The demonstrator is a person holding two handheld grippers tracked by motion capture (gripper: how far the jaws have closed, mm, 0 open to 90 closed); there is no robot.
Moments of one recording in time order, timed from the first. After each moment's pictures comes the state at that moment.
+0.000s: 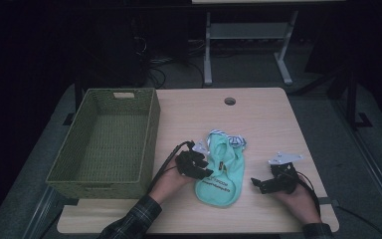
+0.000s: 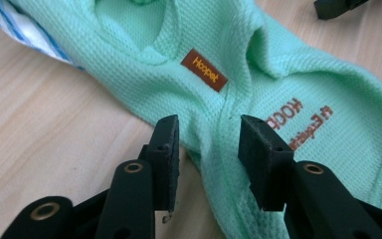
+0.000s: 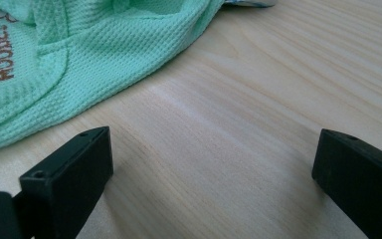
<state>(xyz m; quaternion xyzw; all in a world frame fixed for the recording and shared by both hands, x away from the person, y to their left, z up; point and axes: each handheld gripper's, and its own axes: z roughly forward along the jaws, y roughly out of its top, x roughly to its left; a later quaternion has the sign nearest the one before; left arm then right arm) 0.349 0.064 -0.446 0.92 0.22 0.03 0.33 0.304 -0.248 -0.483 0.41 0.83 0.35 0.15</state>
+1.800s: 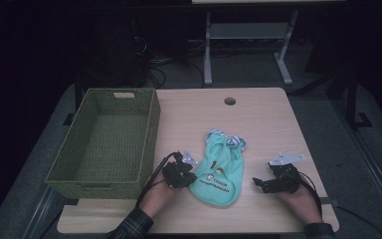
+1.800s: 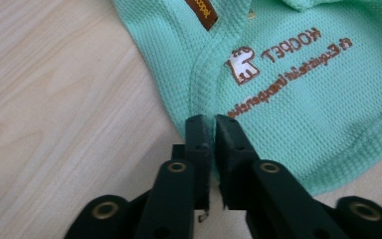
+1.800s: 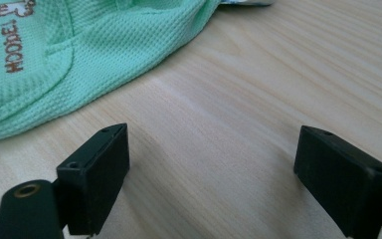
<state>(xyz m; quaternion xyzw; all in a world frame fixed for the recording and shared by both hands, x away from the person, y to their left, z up) 0.312 0.094 -0.445 0.92 0.28 0.07 0.28 0.300 -0.251 -0.477 0.41 0.83 0.35 0.15</state>
